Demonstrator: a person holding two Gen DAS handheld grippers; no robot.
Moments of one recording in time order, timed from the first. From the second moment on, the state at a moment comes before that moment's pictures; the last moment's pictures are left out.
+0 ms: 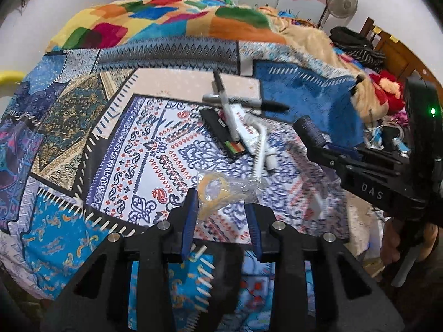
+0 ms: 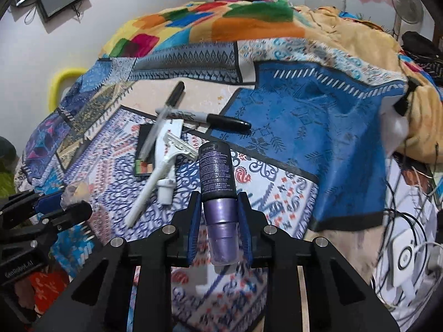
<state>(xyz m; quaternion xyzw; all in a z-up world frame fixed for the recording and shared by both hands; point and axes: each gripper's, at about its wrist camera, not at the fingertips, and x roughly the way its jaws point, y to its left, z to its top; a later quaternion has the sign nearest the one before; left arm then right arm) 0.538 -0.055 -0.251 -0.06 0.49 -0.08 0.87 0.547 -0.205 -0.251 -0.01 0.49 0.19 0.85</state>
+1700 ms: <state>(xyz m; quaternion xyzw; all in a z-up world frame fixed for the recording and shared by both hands) 0.202 0.103 -0.044 -0.12 0.29 0.09 0.95 0.269 -0.070 -0.034 -0.04 0.29 0.37 0.88</state>
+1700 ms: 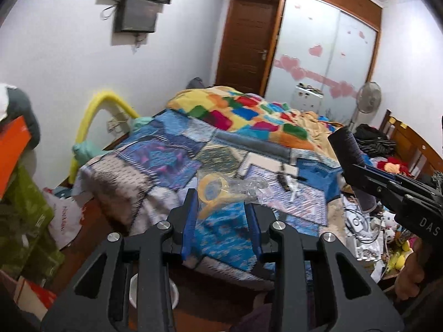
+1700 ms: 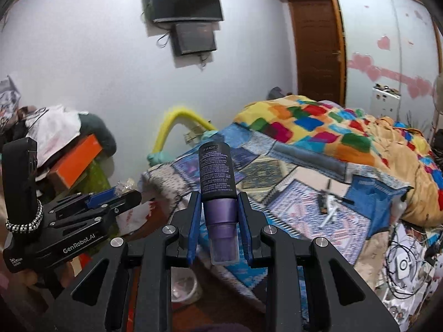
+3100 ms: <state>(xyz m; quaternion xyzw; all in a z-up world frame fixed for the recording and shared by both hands) 0.166 0.281 -0.340 -0.32 0.55 0.15 0.76 0.259 0.157 -0.293 -0.20 0.59 0.43 0.65</state>
